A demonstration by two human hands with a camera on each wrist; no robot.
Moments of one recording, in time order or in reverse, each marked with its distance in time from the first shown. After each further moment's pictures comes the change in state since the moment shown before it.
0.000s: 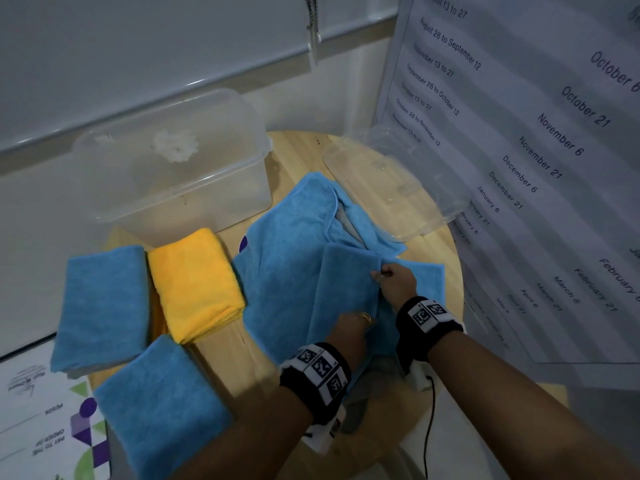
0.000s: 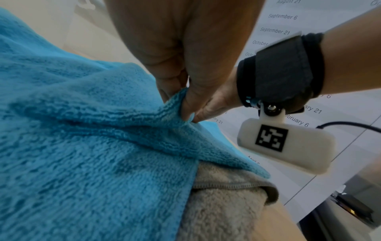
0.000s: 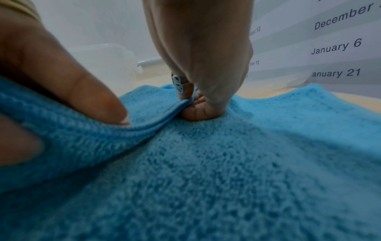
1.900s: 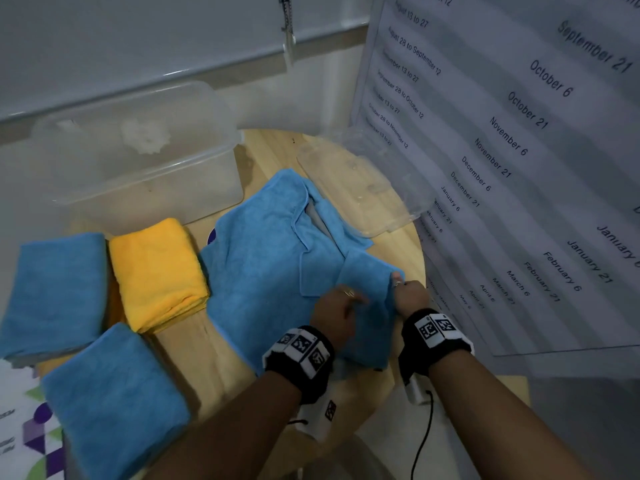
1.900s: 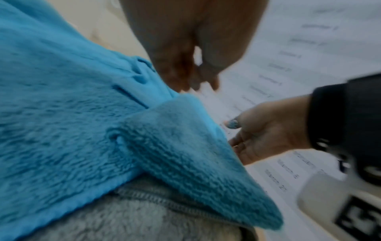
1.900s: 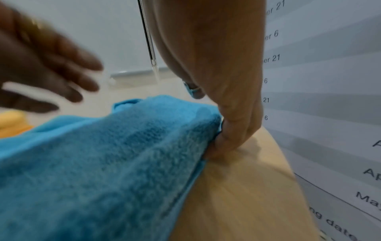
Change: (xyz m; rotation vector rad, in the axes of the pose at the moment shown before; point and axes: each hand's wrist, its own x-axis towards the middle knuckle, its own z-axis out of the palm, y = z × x) left_hand 0.022 0.019 0.023 -0.317 0.275 0.106; right_hand -0.012 0.051 -0.065 -0.100 0.086 0.262
